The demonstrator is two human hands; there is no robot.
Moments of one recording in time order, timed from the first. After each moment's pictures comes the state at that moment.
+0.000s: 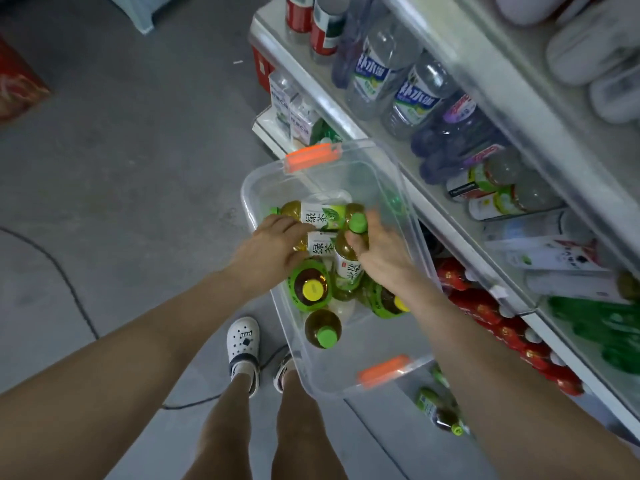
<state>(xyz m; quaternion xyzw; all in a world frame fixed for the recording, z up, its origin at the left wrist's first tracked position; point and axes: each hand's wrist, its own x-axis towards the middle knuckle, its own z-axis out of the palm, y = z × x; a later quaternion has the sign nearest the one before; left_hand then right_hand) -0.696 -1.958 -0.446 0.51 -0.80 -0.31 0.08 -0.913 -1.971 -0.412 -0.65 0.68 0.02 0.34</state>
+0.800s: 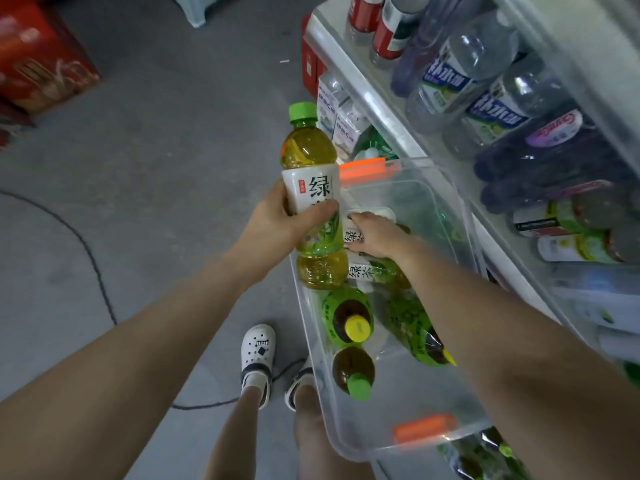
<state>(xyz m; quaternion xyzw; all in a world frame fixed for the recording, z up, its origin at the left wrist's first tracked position) -0.669 -2.007 -0.421 0.63 -0.34 -0.61 0.34 -0.870 -2.073 -0.547 -0.75 0.52 0.24 0.33</state>
